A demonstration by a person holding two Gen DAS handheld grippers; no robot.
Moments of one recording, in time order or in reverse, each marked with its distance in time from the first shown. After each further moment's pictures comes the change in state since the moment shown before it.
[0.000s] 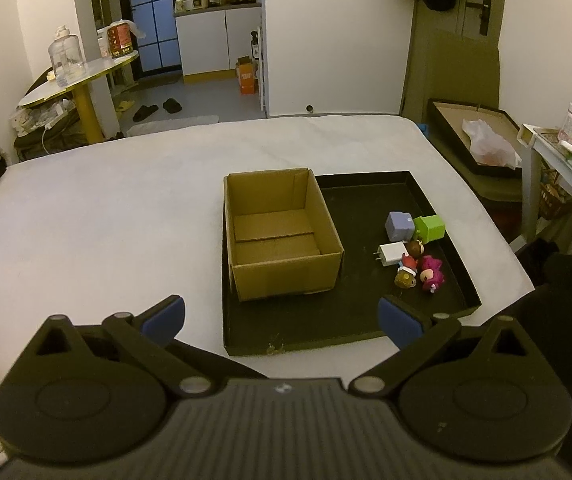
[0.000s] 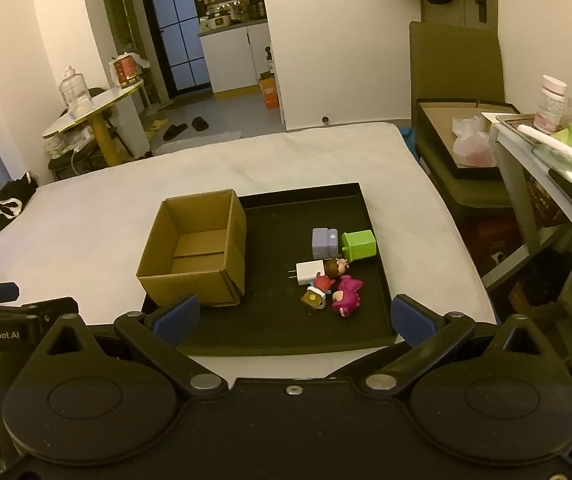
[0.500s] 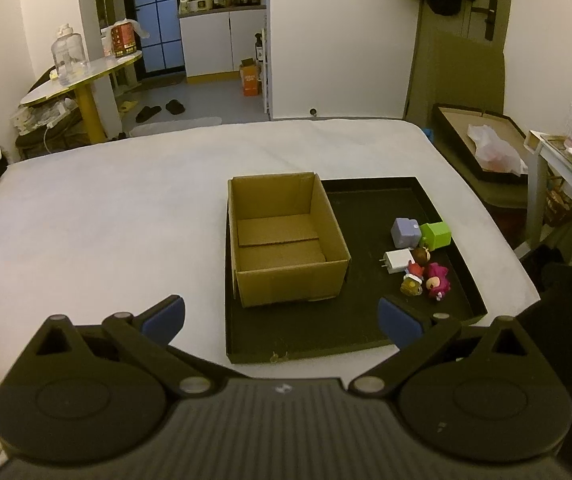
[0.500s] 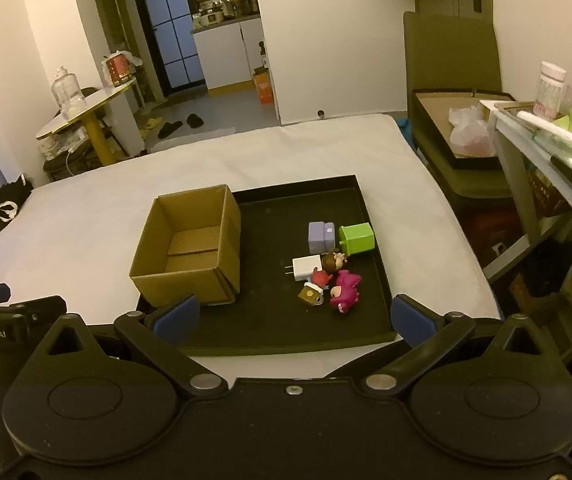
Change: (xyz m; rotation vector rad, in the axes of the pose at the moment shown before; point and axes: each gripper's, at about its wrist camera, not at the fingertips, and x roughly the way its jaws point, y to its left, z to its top) left arm 0.012 0.006 0.003 -0.015 -0.012 0.001; right arm 0.019 -0.009 0.001 0.025 0.022 -0.003
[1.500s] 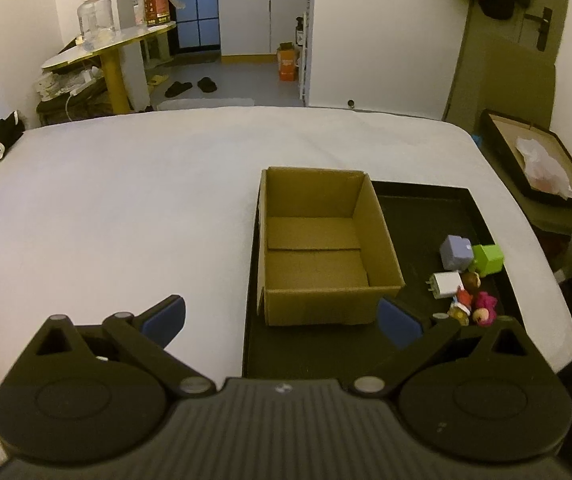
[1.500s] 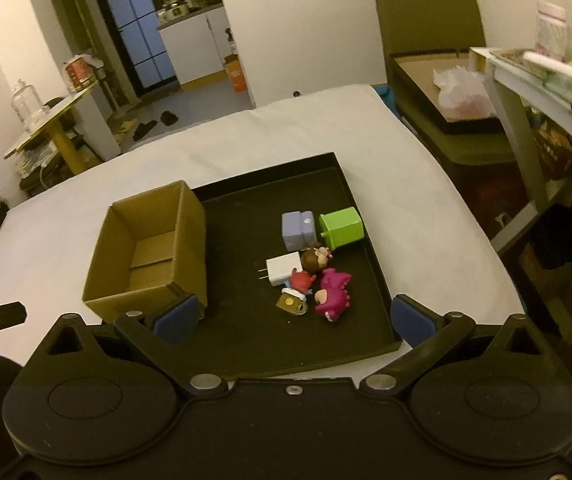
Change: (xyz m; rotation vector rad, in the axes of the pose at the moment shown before) left arm 0.073 0.029 0.021 -0.105 0.043 0.075; right arm 0.078 -0.033 0.001 0.117 0.047 -0.020
